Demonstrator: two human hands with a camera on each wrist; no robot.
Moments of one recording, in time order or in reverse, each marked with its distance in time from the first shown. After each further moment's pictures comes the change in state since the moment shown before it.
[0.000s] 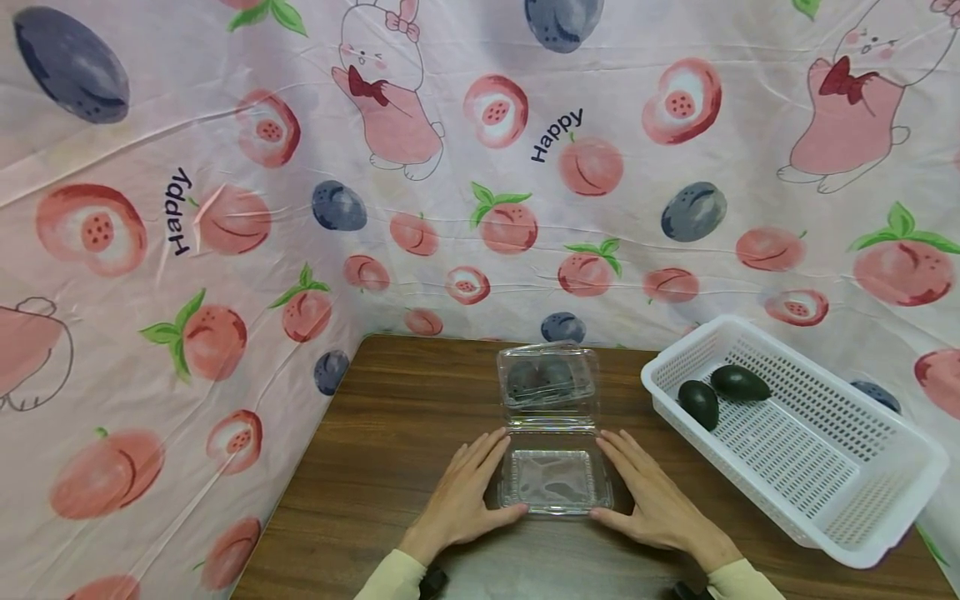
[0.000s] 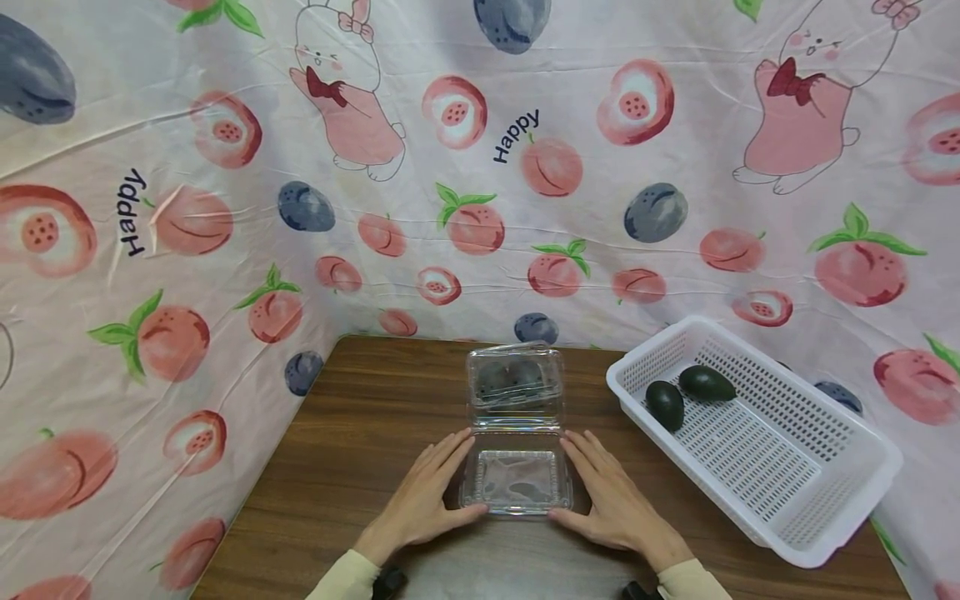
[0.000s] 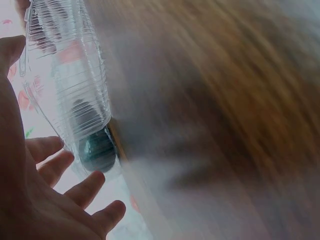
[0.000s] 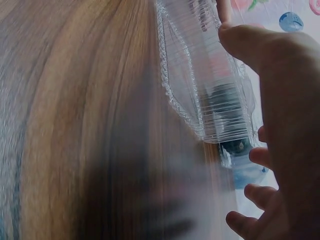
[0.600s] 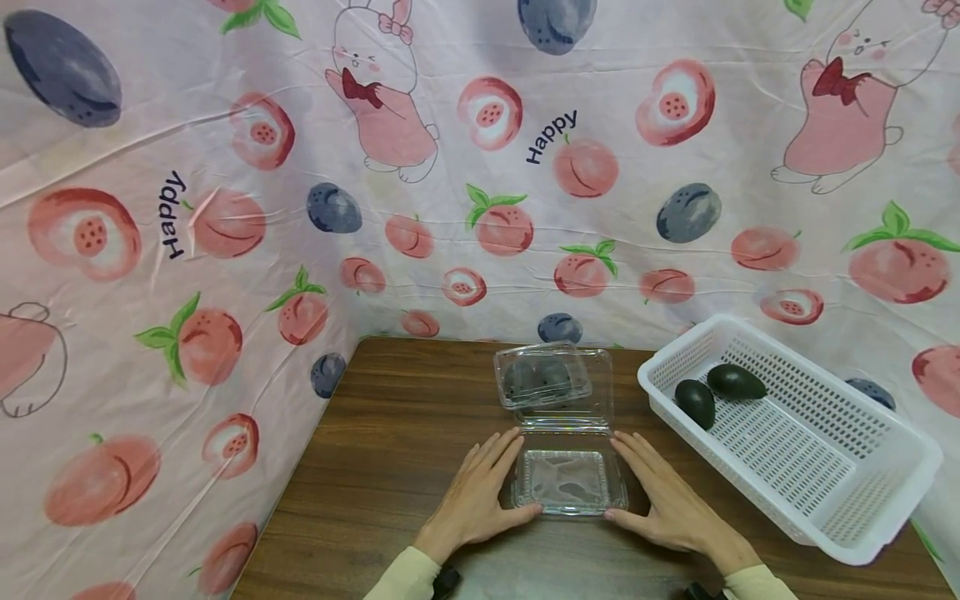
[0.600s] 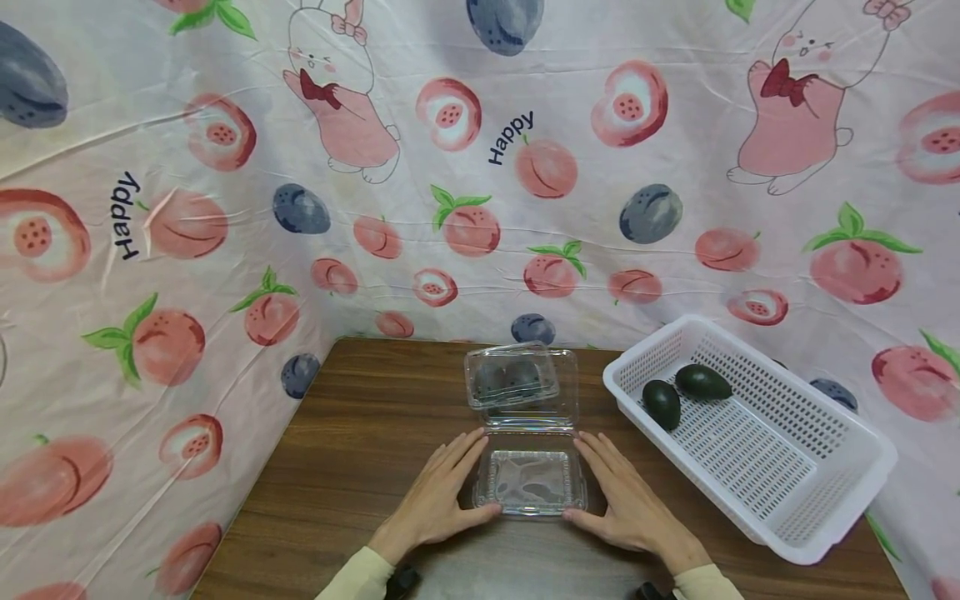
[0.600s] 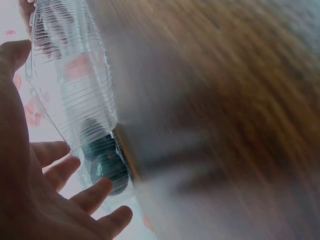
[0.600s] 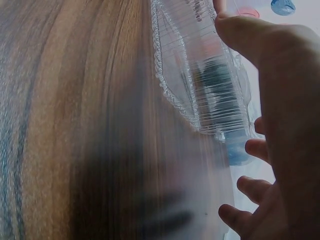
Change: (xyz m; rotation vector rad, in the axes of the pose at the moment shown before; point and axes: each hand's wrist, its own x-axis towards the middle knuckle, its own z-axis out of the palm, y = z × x) left_hand 0.013 0.017 0.010 0.021 -0.015 0.014; right_hand -0.013 0.013 -0.010 0.017 0.013 0.023
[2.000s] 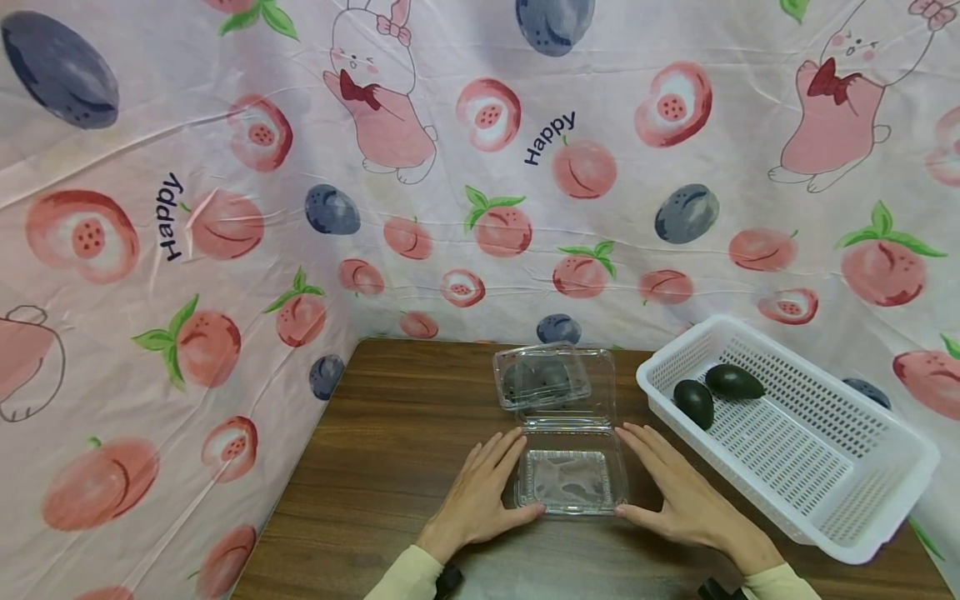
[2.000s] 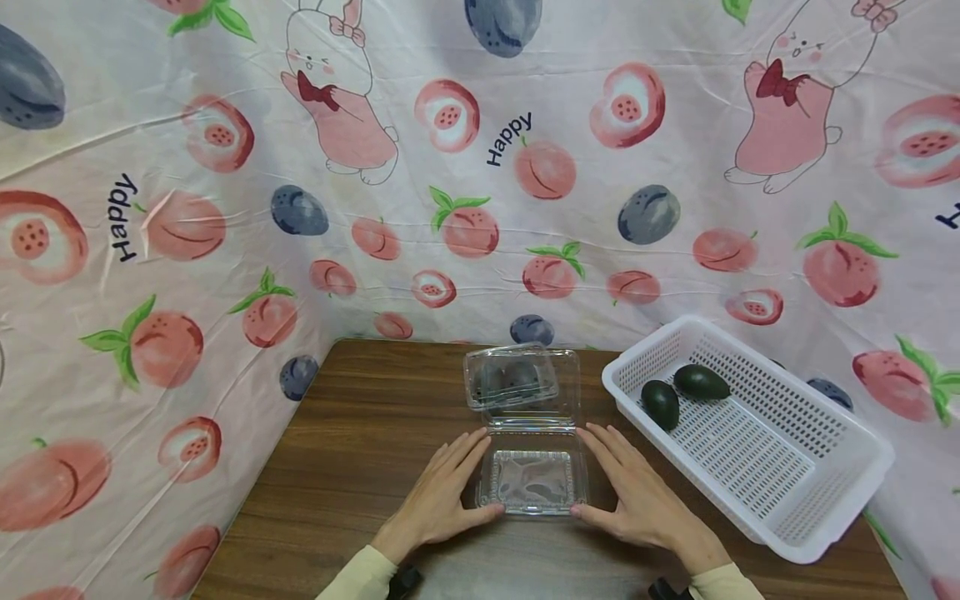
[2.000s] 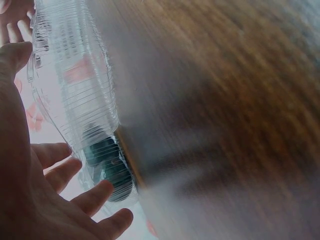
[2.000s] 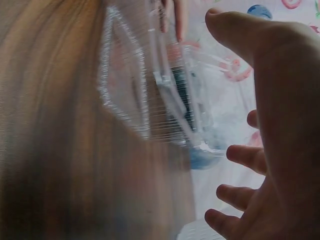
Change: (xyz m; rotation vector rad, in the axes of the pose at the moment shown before) left_hand 0.005 0.003 0.000 0.022 -0.009 0.005; right_hand 0.004 -0.011 -0.038 -0.017 0.022 -0.049
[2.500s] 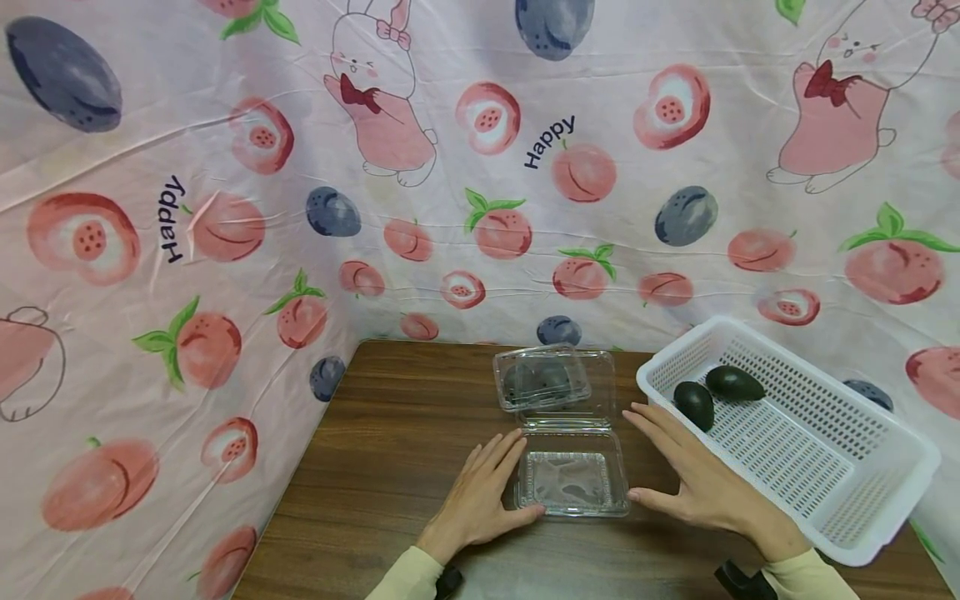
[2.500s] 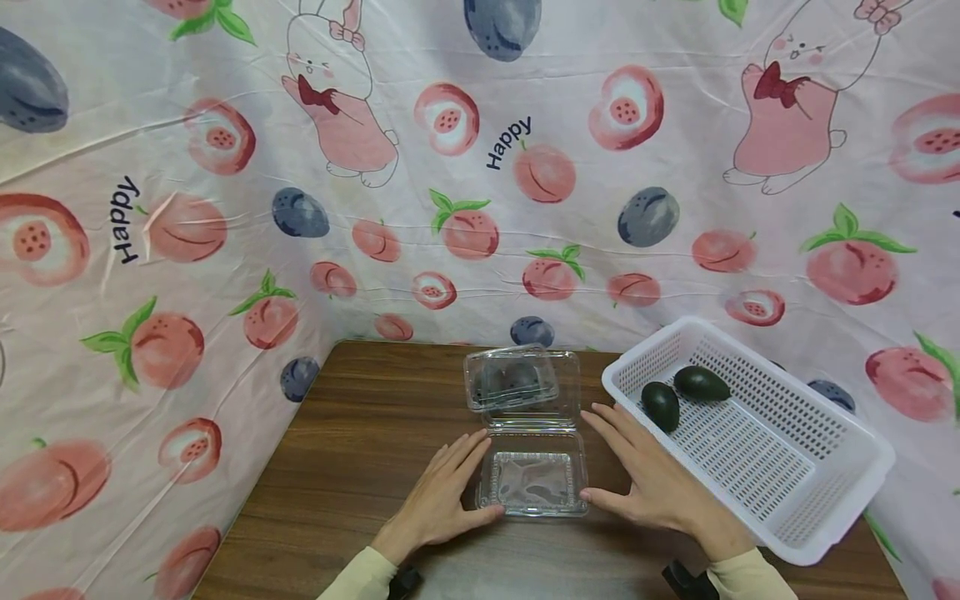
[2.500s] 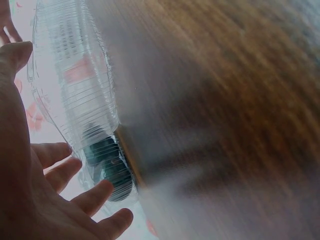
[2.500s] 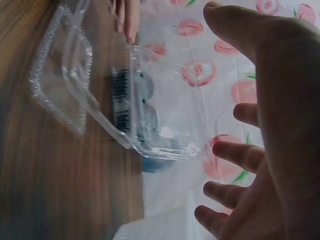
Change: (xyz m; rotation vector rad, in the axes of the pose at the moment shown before) left_hand 0.000 0.001 -0.001 0.000 0.002 -0.001; right_hand 0.019 -0.002 -0.045 -0.041 0.039 -0.108
